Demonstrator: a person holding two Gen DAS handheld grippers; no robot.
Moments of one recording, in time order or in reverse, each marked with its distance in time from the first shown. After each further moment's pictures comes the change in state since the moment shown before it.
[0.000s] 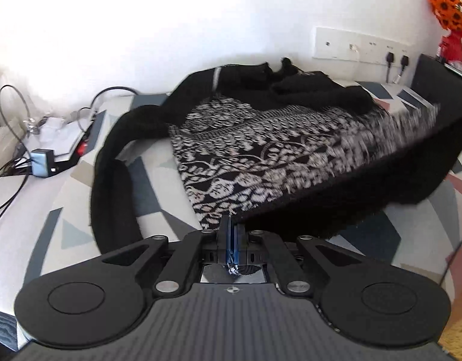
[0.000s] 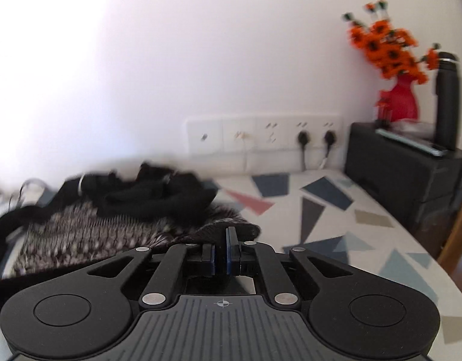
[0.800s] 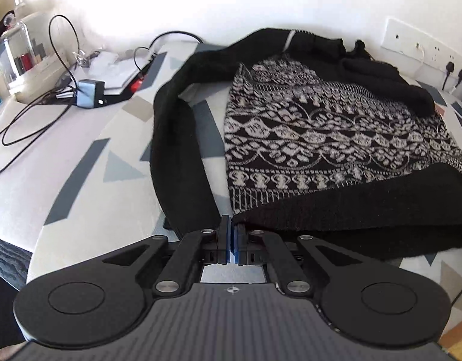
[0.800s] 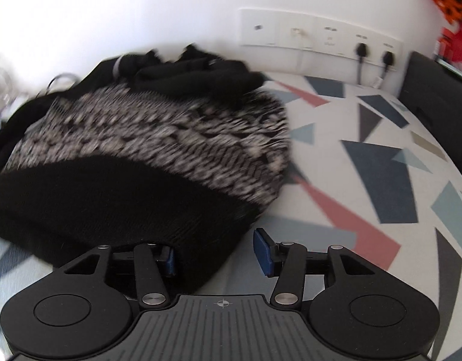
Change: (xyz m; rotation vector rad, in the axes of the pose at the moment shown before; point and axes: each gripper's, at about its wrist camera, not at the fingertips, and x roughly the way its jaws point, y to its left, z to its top) left arm -0.001 0.036 -0.034 -0.183 0.132 0.111; right arm 0.034 0.028 -0.078 -0.135 0.319 0.118
